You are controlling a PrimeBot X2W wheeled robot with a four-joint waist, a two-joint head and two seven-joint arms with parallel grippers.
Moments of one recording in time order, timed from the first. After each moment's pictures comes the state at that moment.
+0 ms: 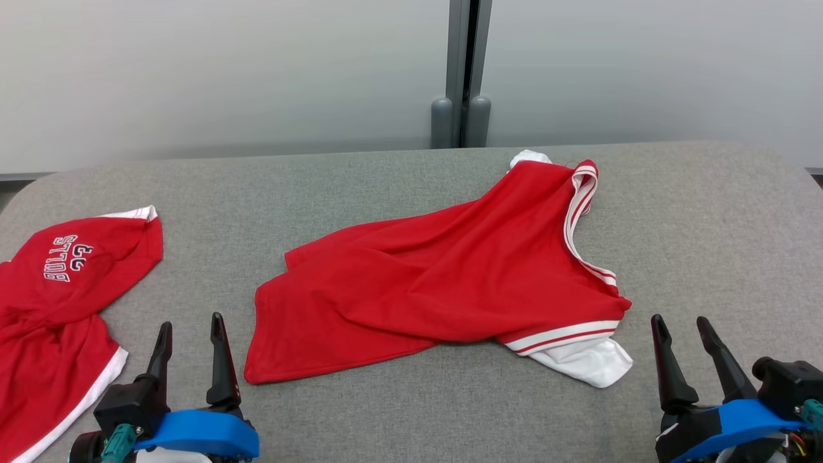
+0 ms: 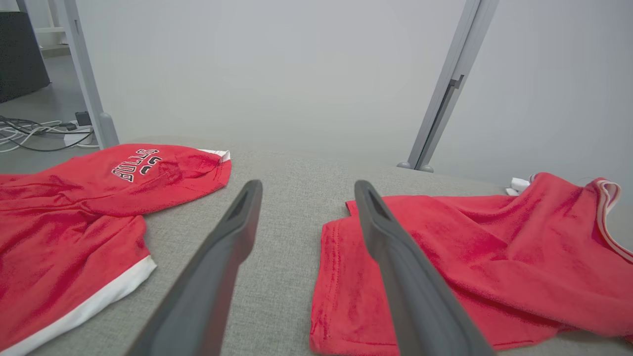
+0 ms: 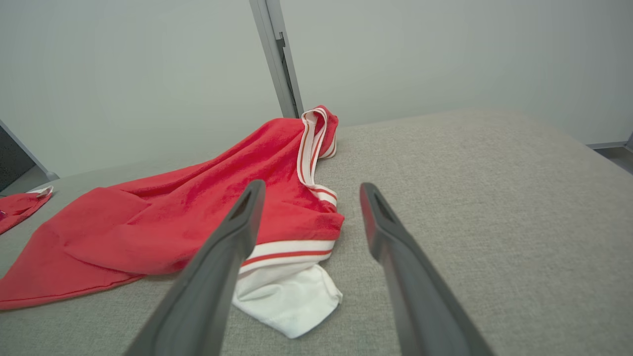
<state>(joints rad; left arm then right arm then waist) -0.05 0.22 -0.23 0.25 -0.45 0.15 -0.26 0.01 -0.05 -0.09 0.12 0.25 0.13 -0.06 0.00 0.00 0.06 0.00</state>
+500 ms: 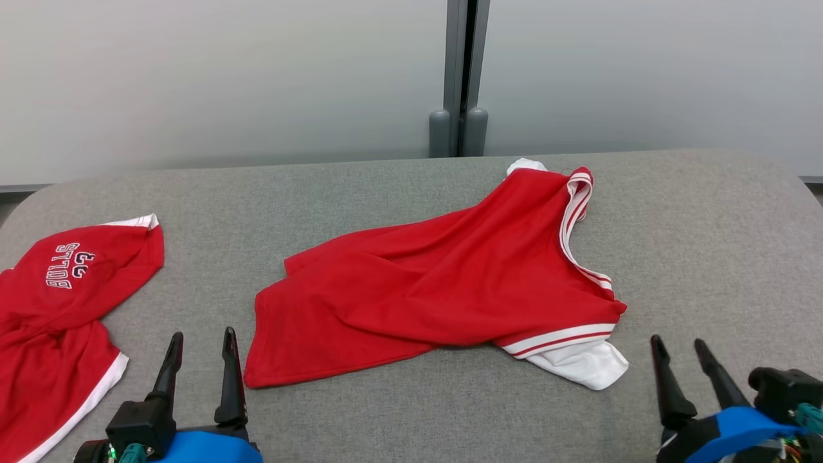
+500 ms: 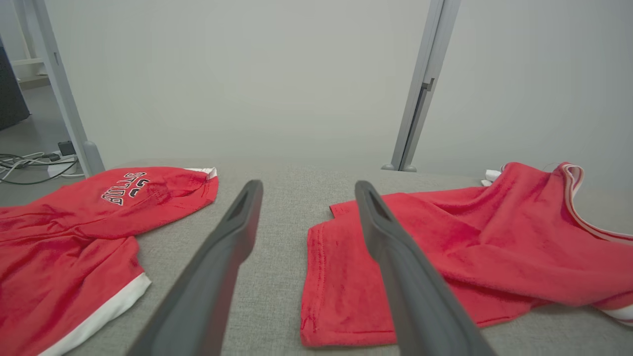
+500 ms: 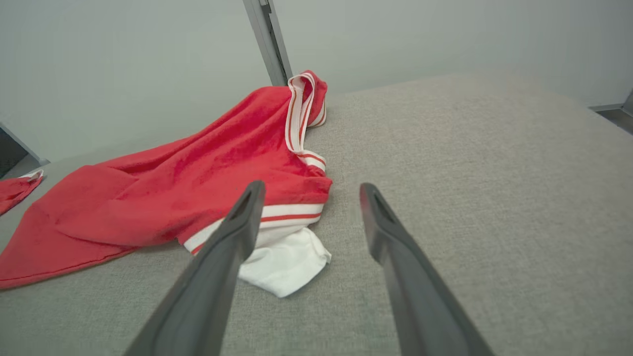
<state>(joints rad) 0.01 0.20 -0.18 0.21 -0.33 0.07 -0.26 0.02 -0.05 -0.11 0.16 0.27 0.13 -0.01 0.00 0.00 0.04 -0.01</state>
